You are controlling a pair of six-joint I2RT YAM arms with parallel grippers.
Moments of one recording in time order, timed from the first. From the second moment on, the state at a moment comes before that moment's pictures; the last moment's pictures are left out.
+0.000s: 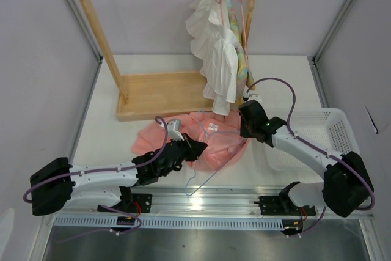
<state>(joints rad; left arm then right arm) -1.14 1.07 0.40 0.39 -0.43 -0.98 0.61 1.30 0.85 -0.45 0.28 0.46</state>
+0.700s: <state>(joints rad) -1.14 1.13 0.46 0.28 -0.42 -0.98 0.58 1.40 0.82 -0.43 0.35 0.49</state>
